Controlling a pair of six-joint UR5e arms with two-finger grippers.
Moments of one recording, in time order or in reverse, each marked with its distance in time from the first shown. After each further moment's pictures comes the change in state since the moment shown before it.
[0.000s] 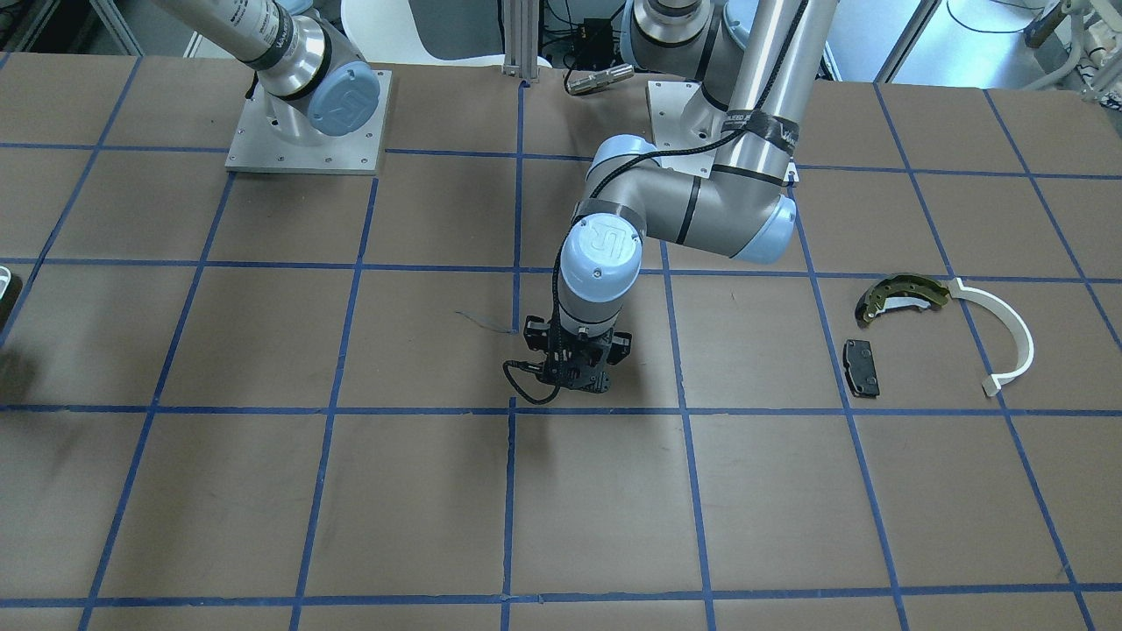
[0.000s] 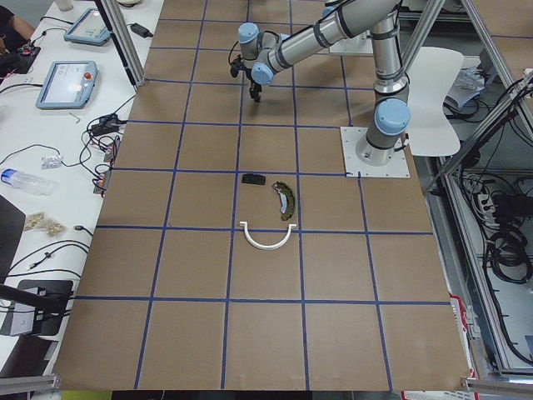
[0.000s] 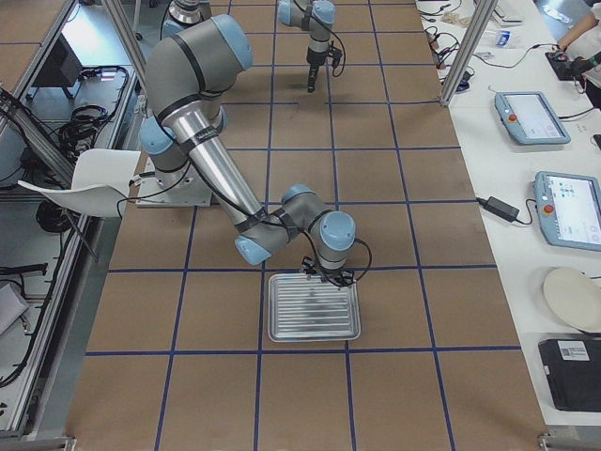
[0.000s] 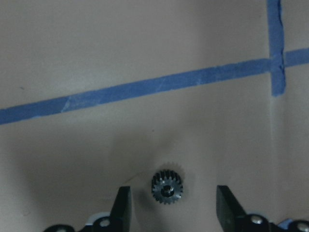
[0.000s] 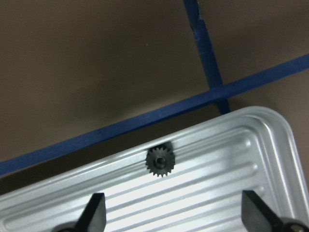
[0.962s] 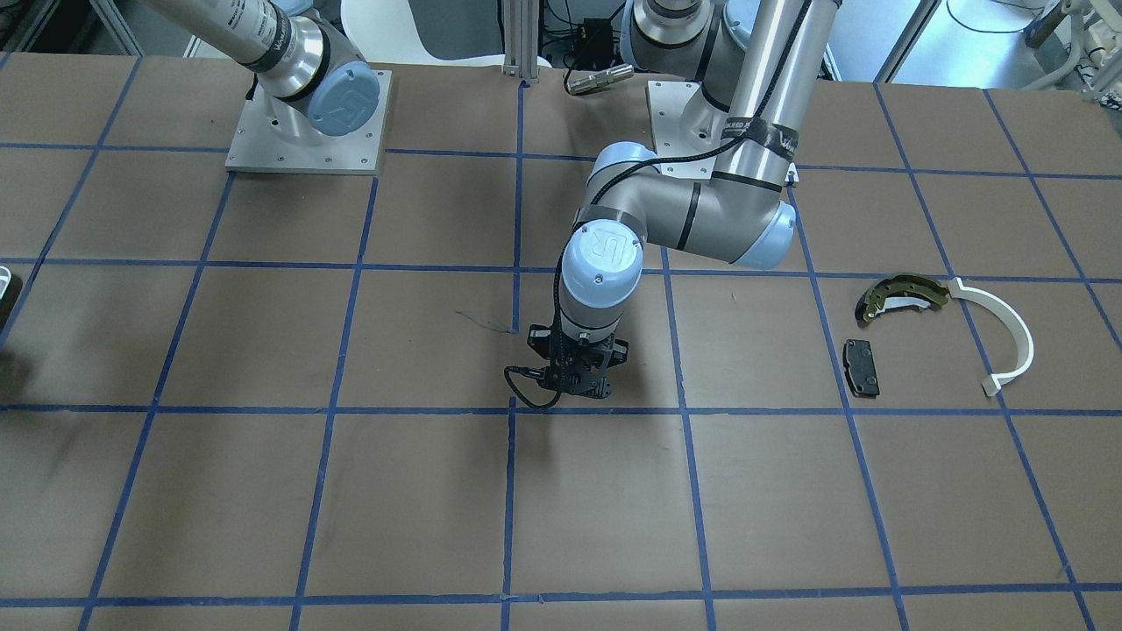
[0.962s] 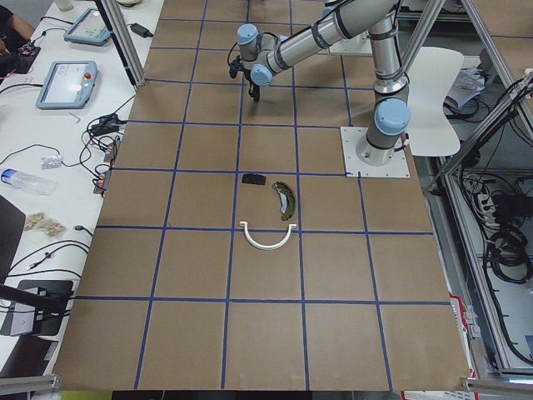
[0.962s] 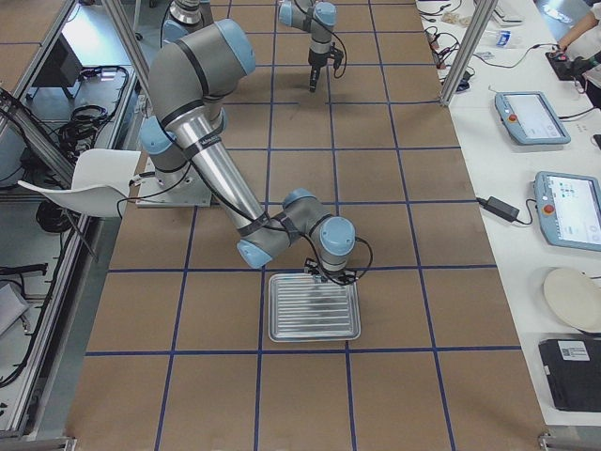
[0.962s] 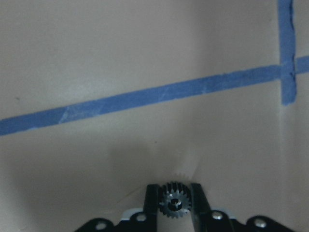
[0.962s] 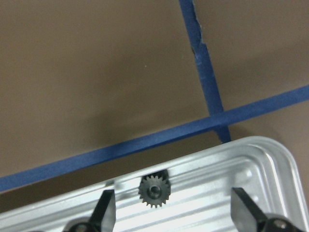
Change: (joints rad) left arm 0.008 0.007 0.005 0.013 0.003 0.004; right arm 0.000 0.019 0.001 0.008 0.022 -0.012
